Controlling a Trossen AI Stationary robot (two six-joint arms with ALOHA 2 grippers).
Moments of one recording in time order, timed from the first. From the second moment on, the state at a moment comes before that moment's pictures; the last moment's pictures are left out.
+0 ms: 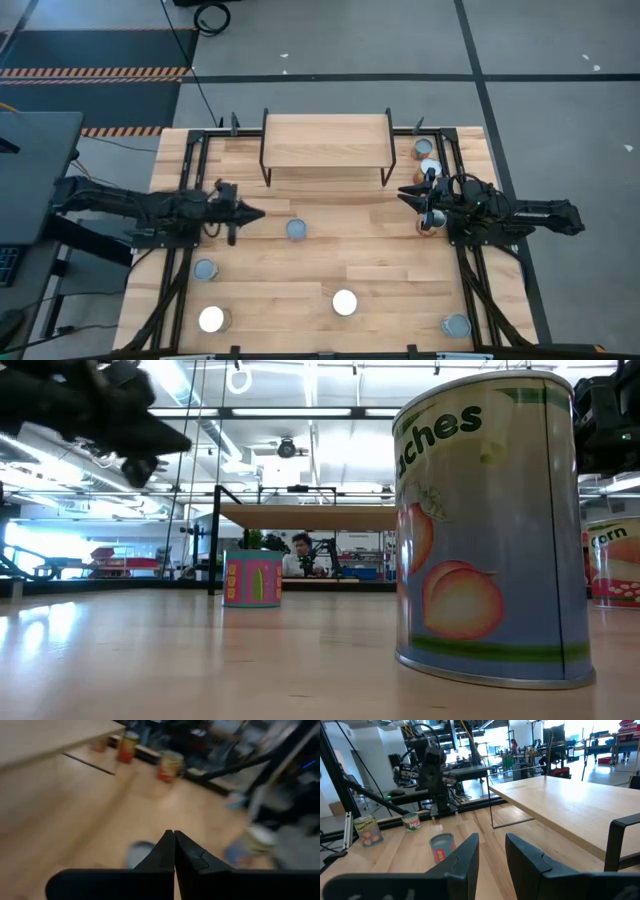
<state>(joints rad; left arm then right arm) -0.11 0.66 0.28 0.13 -0.22 -0.38 -0.11 0.04 0.01 0.07 0.13 0.14</state>
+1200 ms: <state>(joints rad) -0.06 1.66 1.06 -0.62 -0.11 0.04 -0.11 0.04 0.01 0.08 0.13 0.14</state>
